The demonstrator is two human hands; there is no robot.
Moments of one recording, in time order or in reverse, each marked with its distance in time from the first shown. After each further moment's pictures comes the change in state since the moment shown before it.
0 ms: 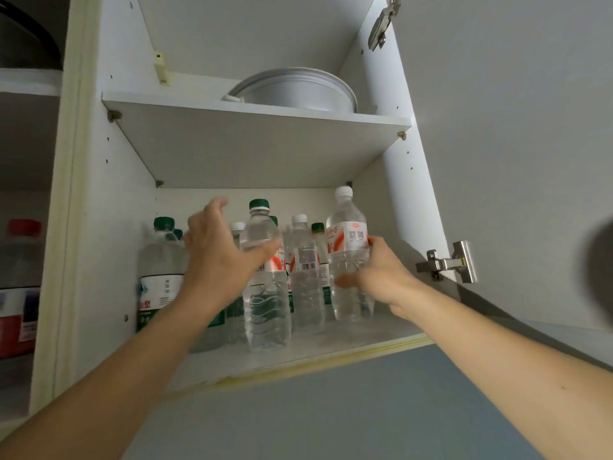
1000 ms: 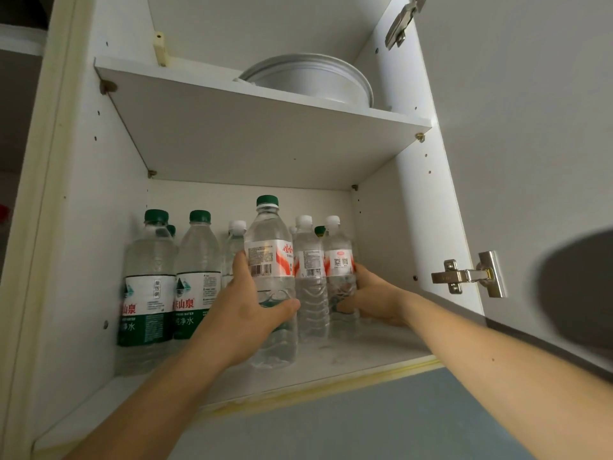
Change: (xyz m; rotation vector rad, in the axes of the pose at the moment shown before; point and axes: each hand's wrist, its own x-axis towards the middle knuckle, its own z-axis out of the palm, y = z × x) left_hand -0.022 -0.047 0.036 -0.236 -0.390 -0.061; right_hand 0.055 0.041 0.023 -0.069 -0.354 -0.003
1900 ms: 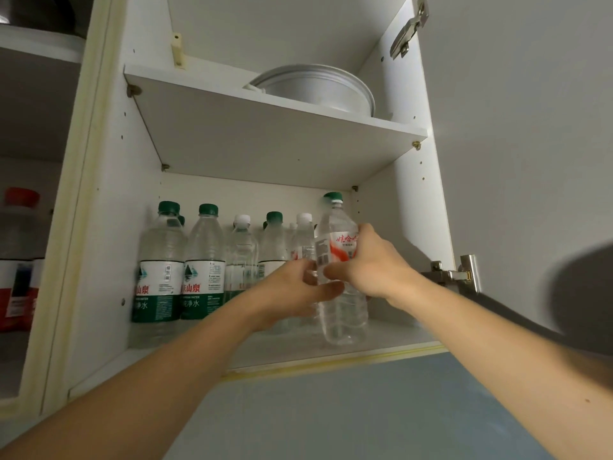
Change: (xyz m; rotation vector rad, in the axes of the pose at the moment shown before) left_hand 0.022 0.039 0.032 -0.231 -0.377 -0.021; right_hand -0.075 -0.094 0.007 -0.358 0.391 0.007
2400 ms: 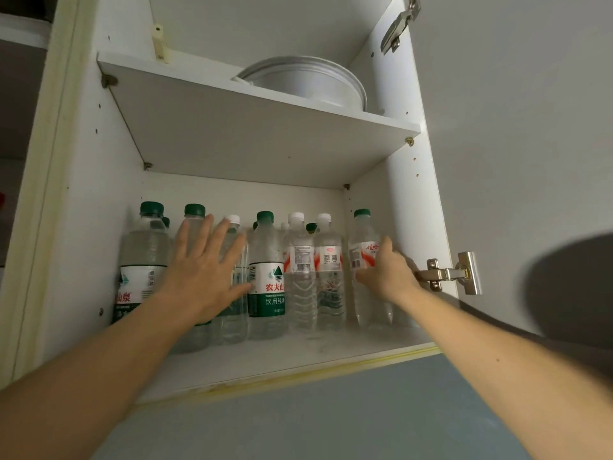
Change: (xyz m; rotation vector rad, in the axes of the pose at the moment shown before) left_hand 0.007 -0.066 -0.093 1.566 0.413 0.022; right_hand 0.043 0.068 0.013 -0.087 0.139 0.156
